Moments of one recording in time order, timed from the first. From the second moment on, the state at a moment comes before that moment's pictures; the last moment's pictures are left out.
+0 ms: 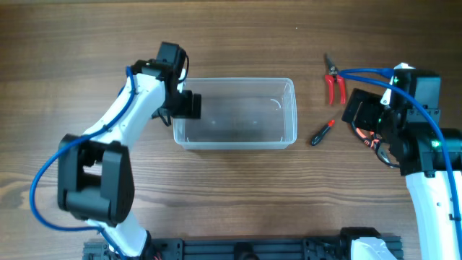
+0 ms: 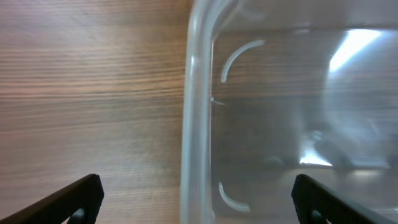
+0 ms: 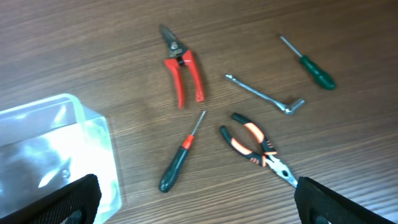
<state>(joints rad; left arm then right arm) -0.24 1.85 1.37 -0.96 -0.02 -0.21 0.00 1.12 1.19 -0.99 0.13 0.25</state>
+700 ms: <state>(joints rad) 0.09 1.41 1.53 -1.20 -0.14 -0.37 0.00 1.73 1.54 -1.16 -0.10 0.48</state>
